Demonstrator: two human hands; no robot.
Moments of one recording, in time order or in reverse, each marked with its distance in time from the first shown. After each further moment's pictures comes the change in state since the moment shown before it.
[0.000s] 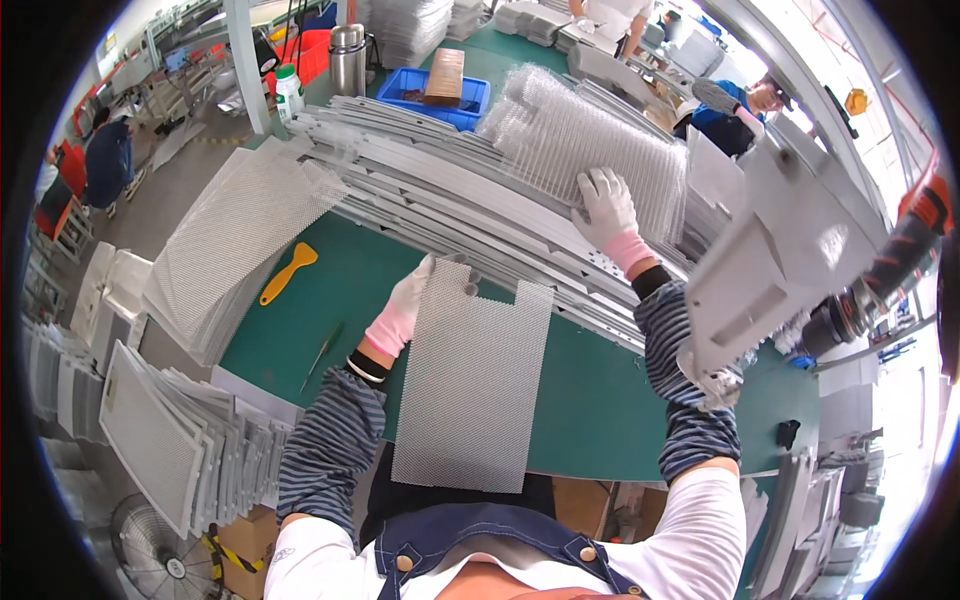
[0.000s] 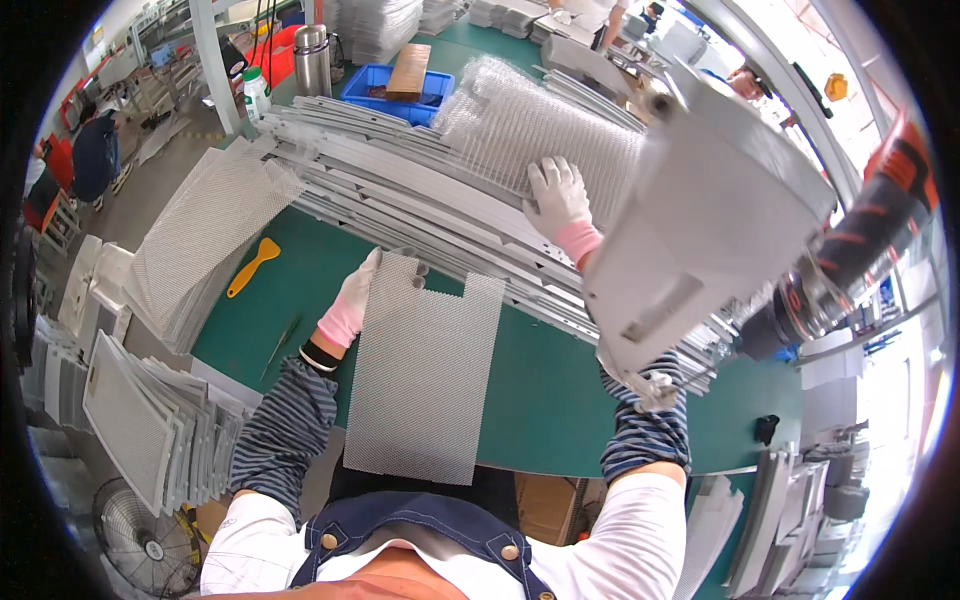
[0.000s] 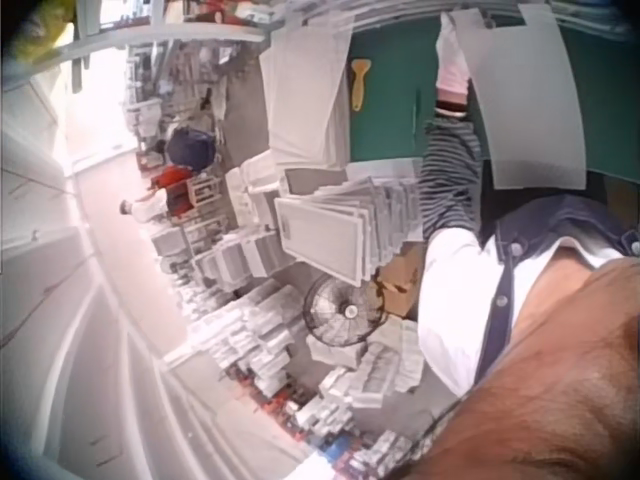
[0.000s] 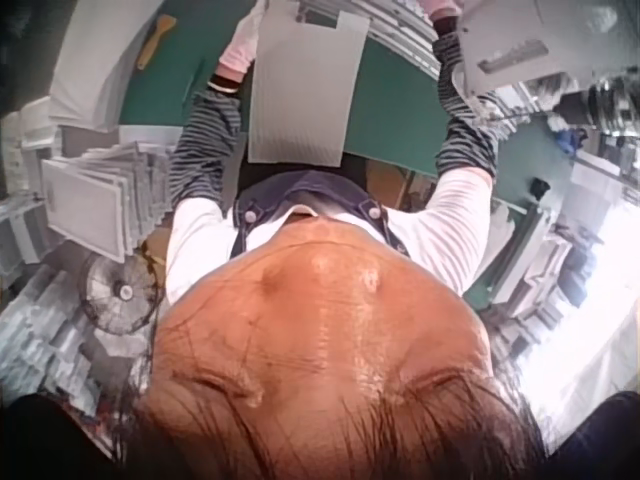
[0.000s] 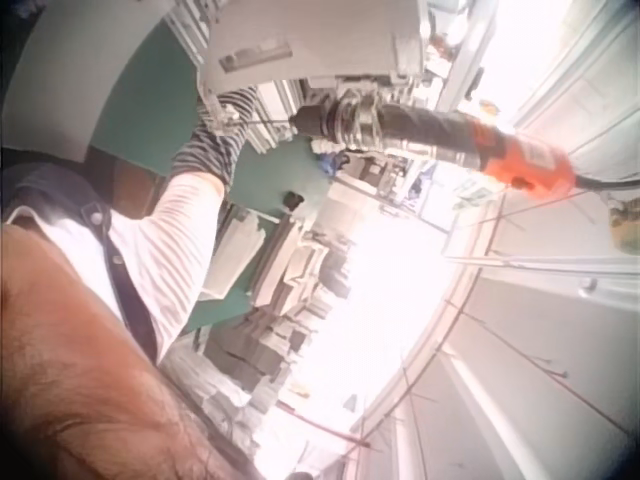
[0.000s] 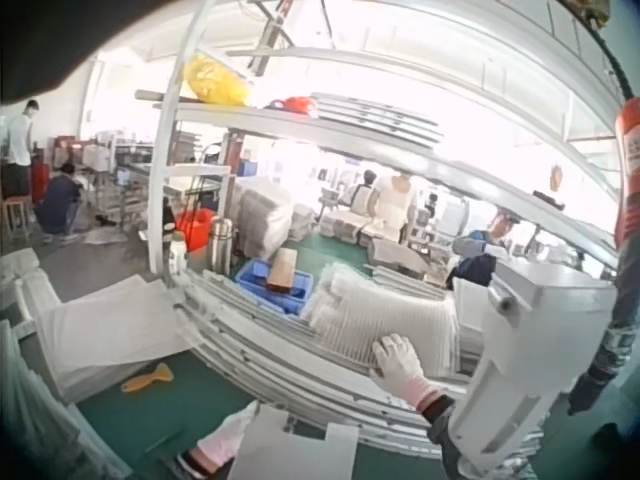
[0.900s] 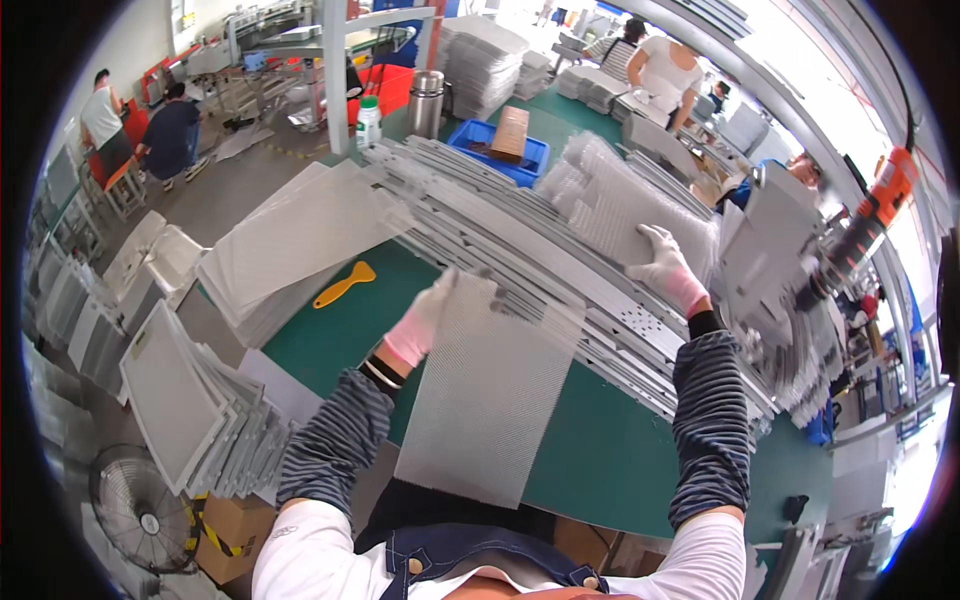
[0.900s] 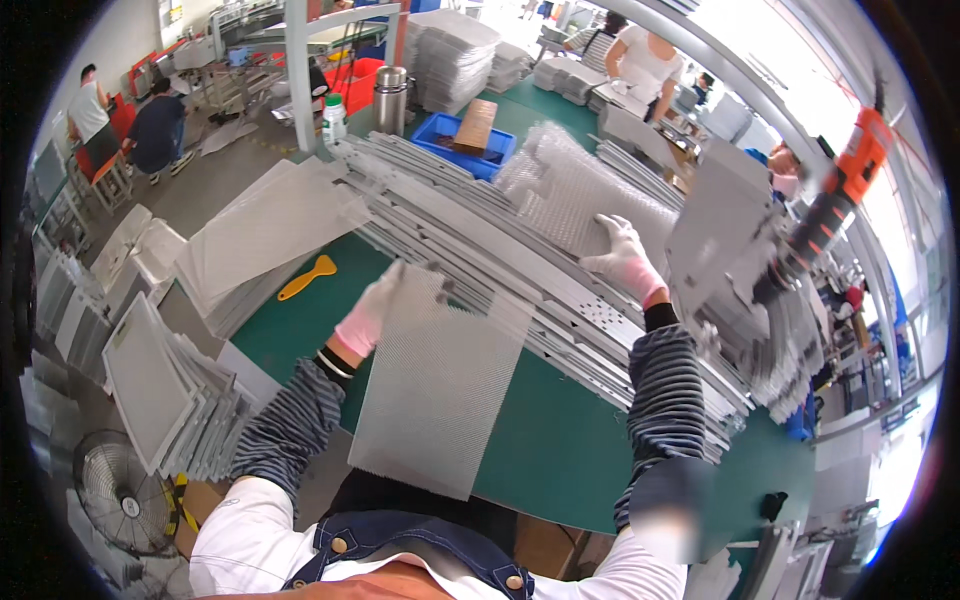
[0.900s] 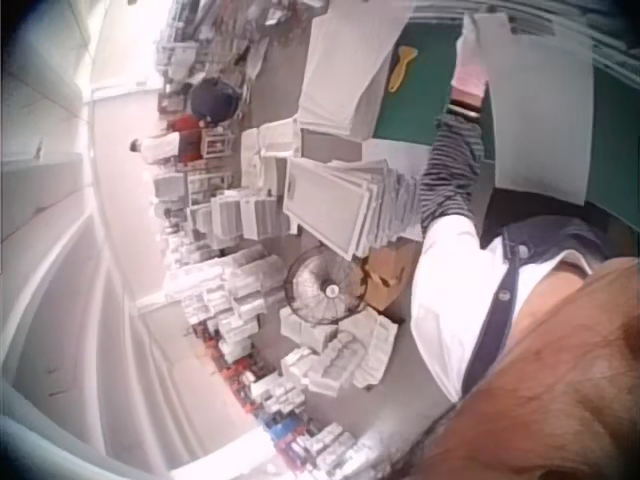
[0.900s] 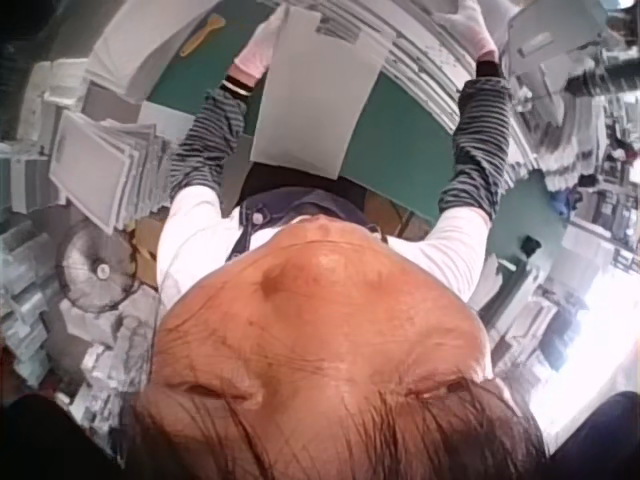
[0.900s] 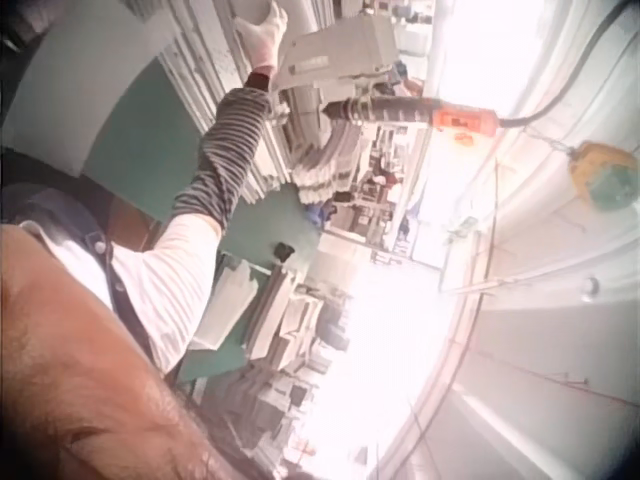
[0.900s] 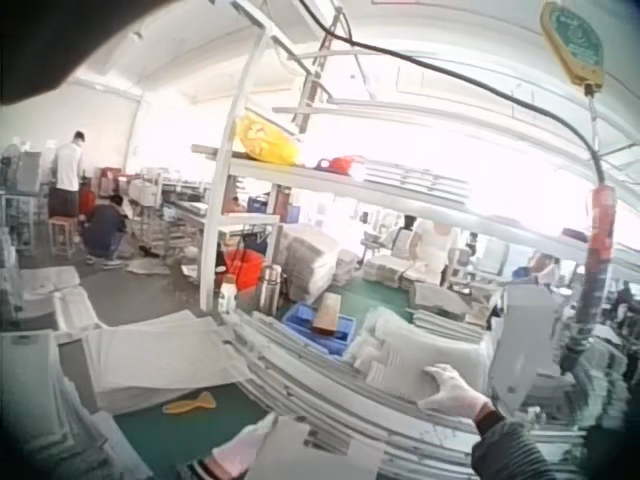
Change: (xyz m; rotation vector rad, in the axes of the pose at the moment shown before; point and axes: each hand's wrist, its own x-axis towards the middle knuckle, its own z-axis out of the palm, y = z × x) left_hand -0.029 0.036 0.062 0.398 0.119 0.193; right_hand 0.015 0.044 -0.046 0.522 -0.292 0.278
